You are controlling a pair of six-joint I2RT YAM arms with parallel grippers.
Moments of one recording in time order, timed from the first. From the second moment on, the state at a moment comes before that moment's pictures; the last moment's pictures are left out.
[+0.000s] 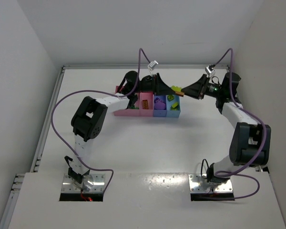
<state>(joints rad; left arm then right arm) -0.55 2.10 1.45 0.88 0.94 -1.10 -0.14 1.55 0.92 0.41 -1.24 0.92</state>
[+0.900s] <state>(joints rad) -0.58 2.01 1.29 0.88 0.92 -1.05 -0.18 1.68 1.15 0.50 -1.18 0.98</state>
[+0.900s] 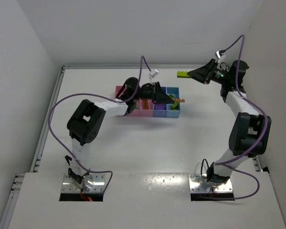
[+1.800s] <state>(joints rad) -0.42 1.85 1.42 -0.15 0.25 -0.32 -0.20 1.61 1.16 -0.11 -0.90 0.41</state>
